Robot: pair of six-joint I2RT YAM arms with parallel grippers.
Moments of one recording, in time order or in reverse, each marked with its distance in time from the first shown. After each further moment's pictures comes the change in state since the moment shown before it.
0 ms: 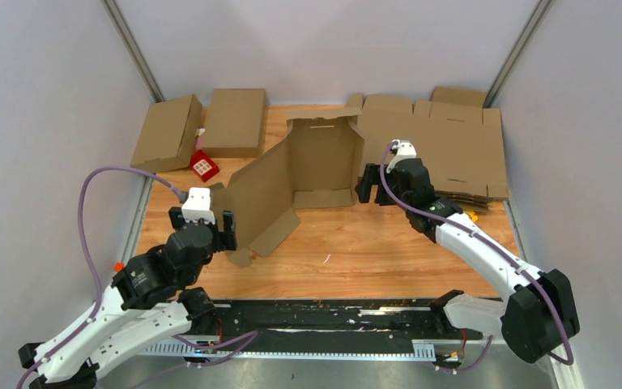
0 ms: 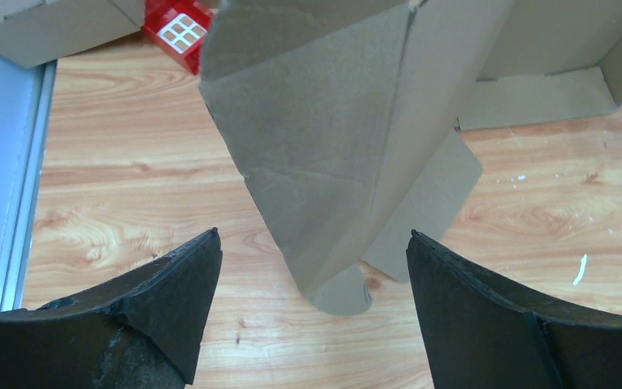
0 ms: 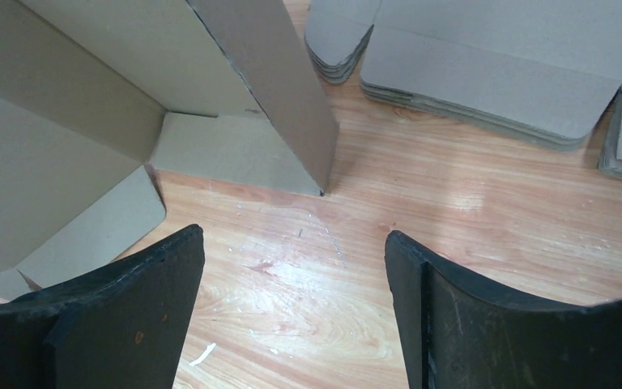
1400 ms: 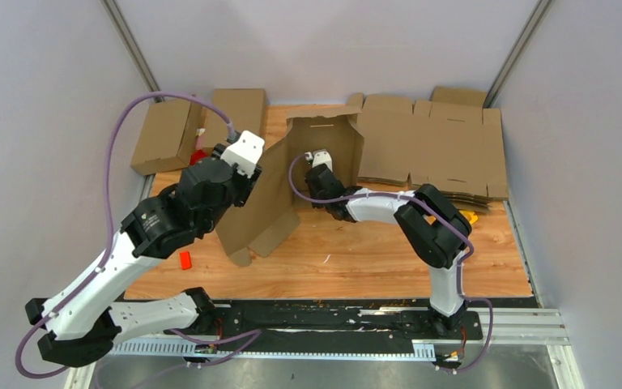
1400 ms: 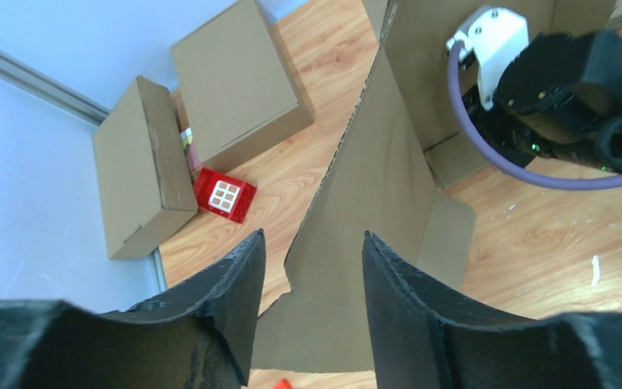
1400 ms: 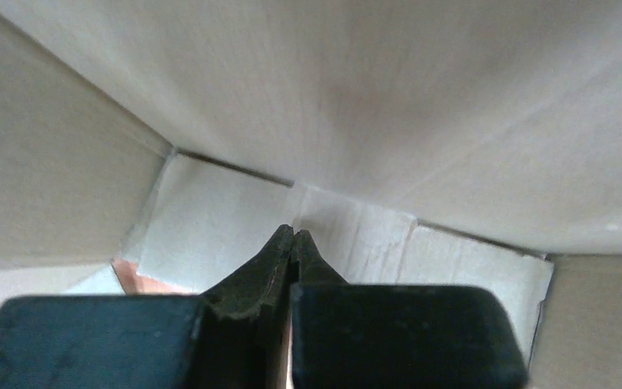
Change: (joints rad) left arm 0.000 0.521 0.587 0.018 0.126 0.507; right arm 0.306 0.782 0.382 0.238 0.290 -0.043
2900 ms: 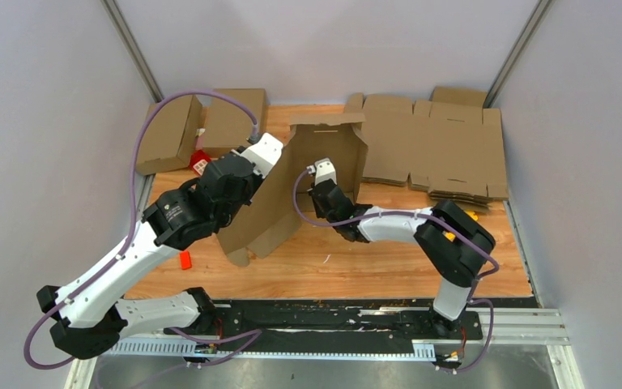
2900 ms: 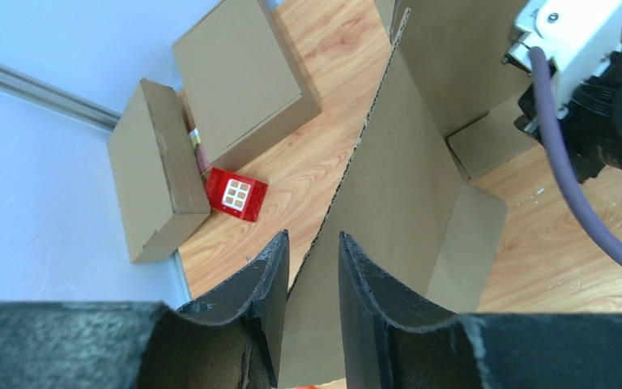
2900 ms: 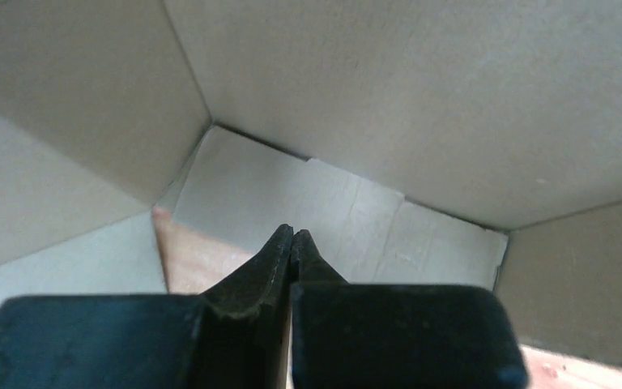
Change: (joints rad) left arm 0.000 0.063 -0.010 0.019 -0.011 0.061; right arm 0.091 -0.205 -0.248 0.168 0.100 -0.090
